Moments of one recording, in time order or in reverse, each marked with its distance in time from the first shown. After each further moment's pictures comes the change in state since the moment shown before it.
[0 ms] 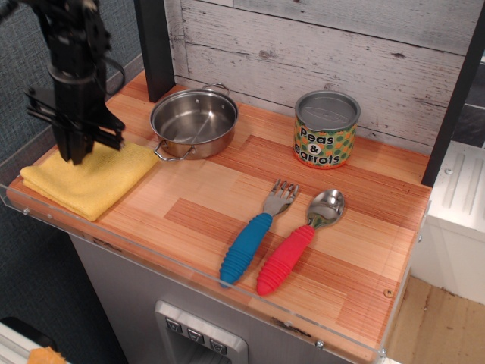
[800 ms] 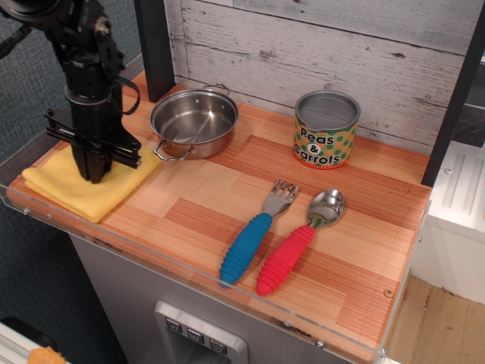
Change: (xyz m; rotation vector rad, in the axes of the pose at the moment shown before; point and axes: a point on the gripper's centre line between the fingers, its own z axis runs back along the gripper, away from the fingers) arm -0.004 -0.024 -0.006 -0.061 -0.020 -0.032
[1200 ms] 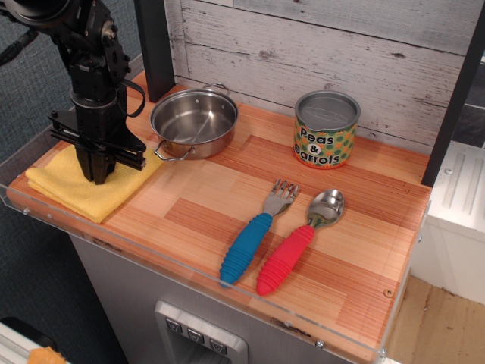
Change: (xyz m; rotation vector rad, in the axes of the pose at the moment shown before) arm -0.001 -0.012 -0.001 -0.019 -0.010 -0.002
